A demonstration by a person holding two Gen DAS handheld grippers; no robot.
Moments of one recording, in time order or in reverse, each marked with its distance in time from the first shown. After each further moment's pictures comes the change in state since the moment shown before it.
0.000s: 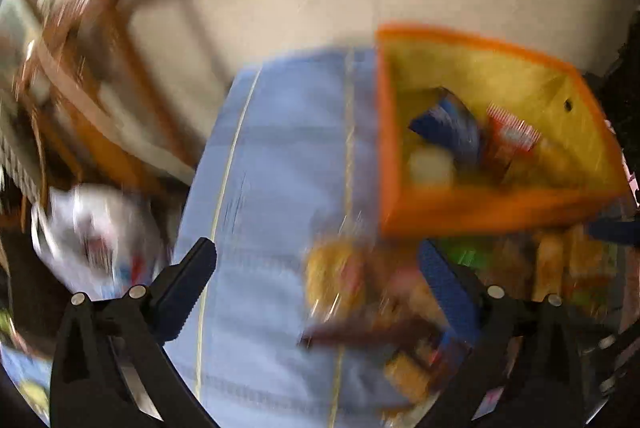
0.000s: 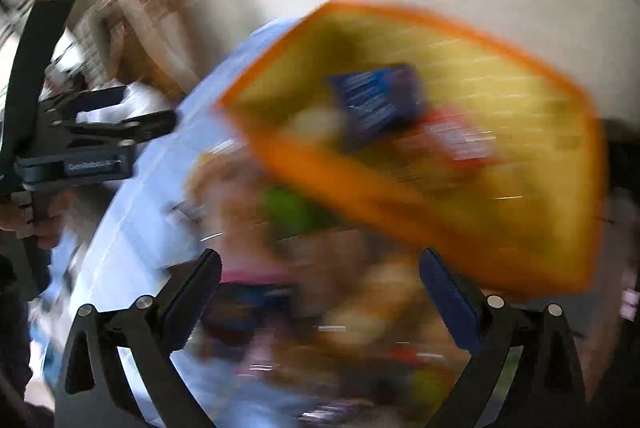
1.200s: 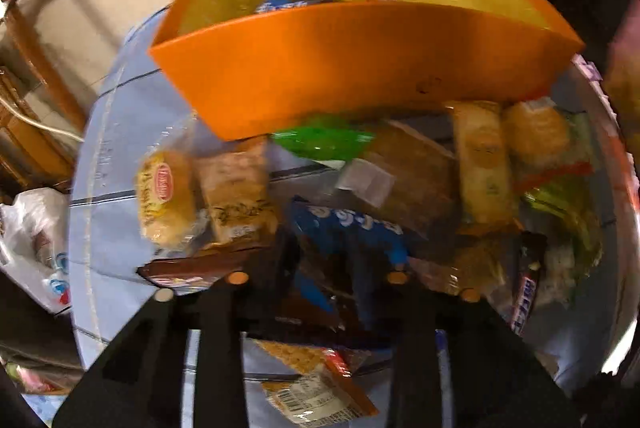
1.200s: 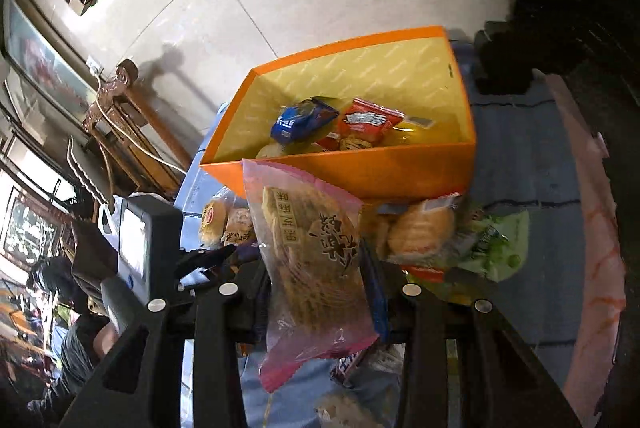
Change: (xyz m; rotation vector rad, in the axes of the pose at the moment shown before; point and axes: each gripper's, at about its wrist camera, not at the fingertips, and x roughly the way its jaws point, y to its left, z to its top) left arm 0.041 -0.128 -0.067 0.197 0.102 -0.122; right arm -0.118 -0.068 -0.104 0.440 -0.299 -0.019
